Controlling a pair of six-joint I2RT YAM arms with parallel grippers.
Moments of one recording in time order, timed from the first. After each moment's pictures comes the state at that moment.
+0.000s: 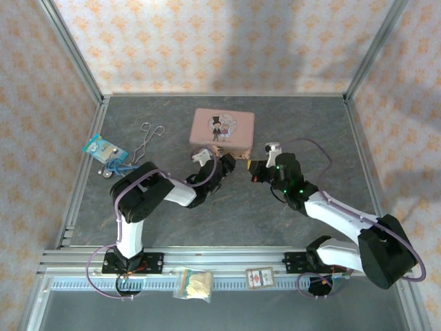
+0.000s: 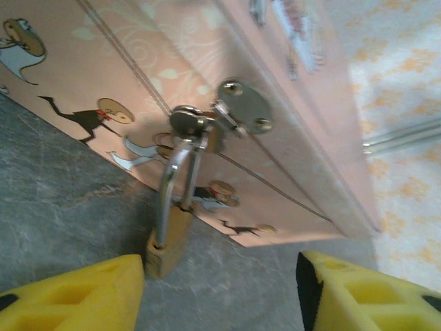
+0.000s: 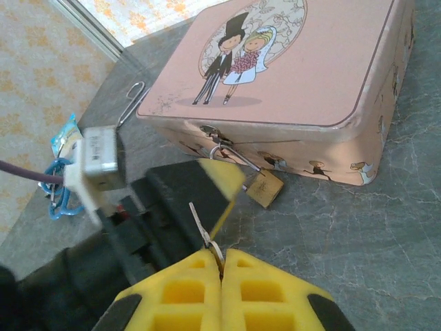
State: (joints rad) left arm -0.73 1.95 0.80 0.73 -0.35 -1.17; right arm 0.54 1.16 0.53 0.22 -0.14 0.54
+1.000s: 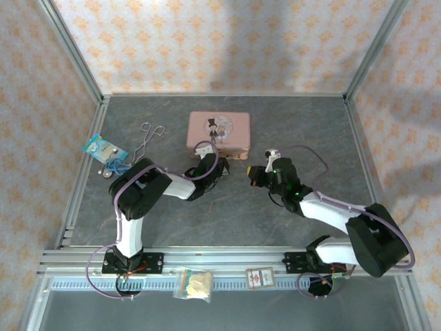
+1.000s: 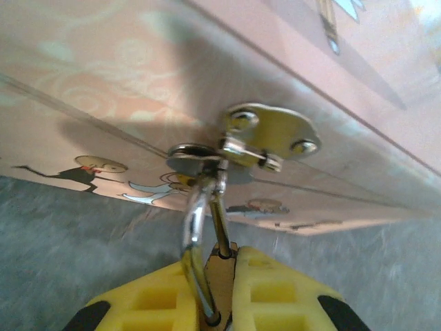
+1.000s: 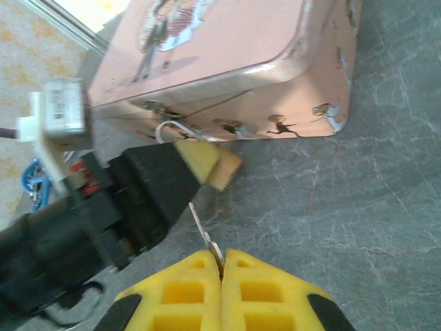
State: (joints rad) left arm -0.67 1.92 0.83 0.54 -0.21 -0.90; right arm 0.53 1.28 0.46 0.32 -0.15 0.65
